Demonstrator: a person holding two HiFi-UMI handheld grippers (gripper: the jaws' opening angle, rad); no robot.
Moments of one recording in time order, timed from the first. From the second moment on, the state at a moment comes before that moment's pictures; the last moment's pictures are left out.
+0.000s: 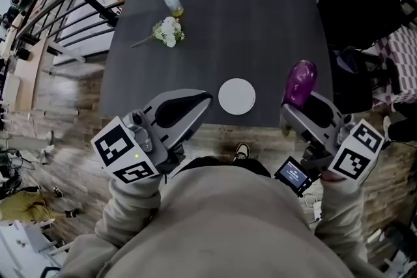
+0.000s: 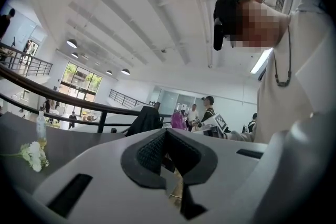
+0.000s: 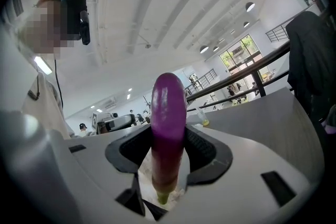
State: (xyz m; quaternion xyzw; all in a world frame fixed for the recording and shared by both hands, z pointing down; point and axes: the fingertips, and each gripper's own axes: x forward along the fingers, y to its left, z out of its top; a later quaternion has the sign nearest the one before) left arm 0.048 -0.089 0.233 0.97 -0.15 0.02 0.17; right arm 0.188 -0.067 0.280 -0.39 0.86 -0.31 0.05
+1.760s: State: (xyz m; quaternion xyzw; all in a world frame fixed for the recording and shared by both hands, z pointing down) left arm 0.027 -0.230 0.235 0.98 -0.03 -0.01 0.17; right arm 0.138 -0.217 0.253 -0.45 0.84 -0.28 -0.02
